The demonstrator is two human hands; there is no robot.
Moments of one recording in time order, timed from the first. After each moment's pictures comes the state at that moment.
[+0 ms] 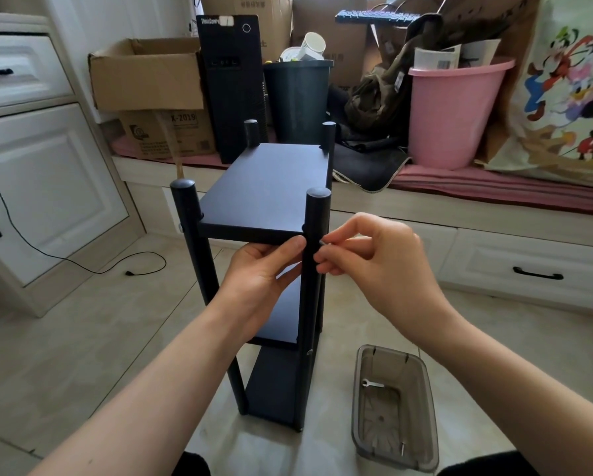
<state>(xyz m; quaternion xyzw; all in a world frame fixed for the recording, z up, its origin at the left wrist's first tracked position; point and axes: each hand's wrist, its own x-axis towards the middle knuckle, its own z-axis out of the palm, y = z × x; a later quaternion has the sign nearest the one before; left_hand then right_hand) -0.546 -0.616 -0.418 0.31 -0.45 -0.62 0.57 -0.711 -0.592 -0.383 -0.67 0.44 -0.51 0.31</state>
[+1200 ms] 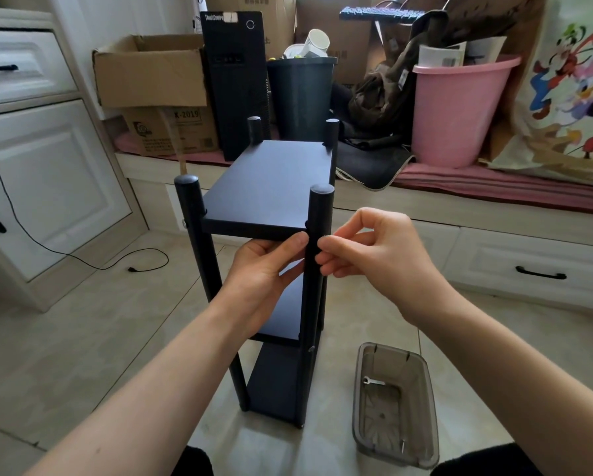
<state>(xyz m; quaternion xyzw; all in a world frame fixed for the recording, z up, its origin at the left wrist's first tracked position) -0.545 -0.615 -0.417 0.31 -0.46 -0.61 0.56 -0.712 -0.603 -0.378 -0.62 0.44 -0.48 0.43</state>
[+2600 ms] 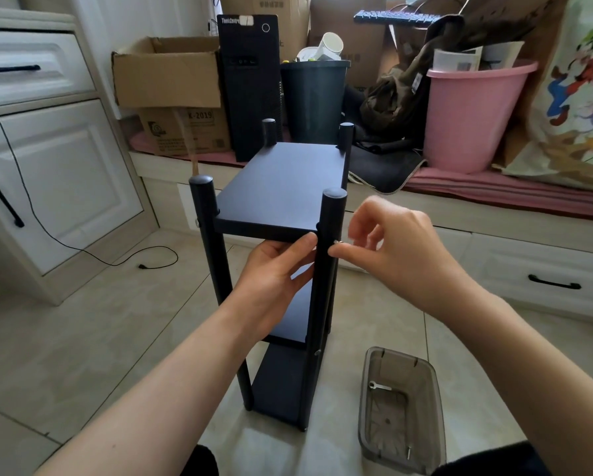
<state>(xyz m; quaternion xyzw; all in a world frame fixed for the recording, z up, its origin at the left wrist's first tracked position) -0.541 -0.614 -0.421 0.30 -0.47 -0.62 0.55 -0.721 -0.615 -0.372 -0.79 0.48 -0.37 0.09</state>
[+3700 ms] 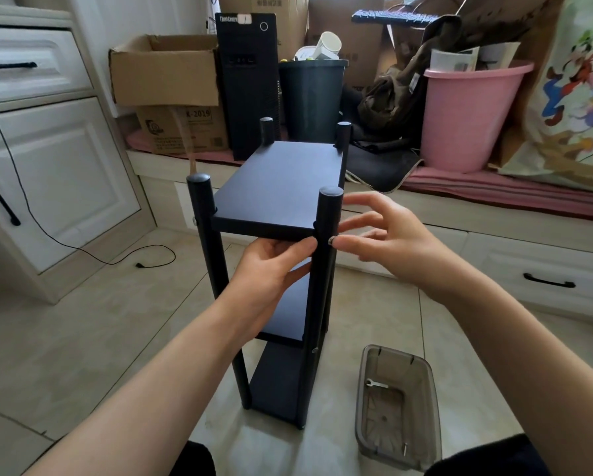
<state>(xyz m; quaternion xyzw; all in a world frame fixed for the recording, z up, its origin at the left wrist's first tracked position) -0.539 -0.608 -0.414 0.37 -0.49 -0.58 0.54 -0.730 -0.628 -0.369 -0.71 0.48 -0.35 0.37</state>
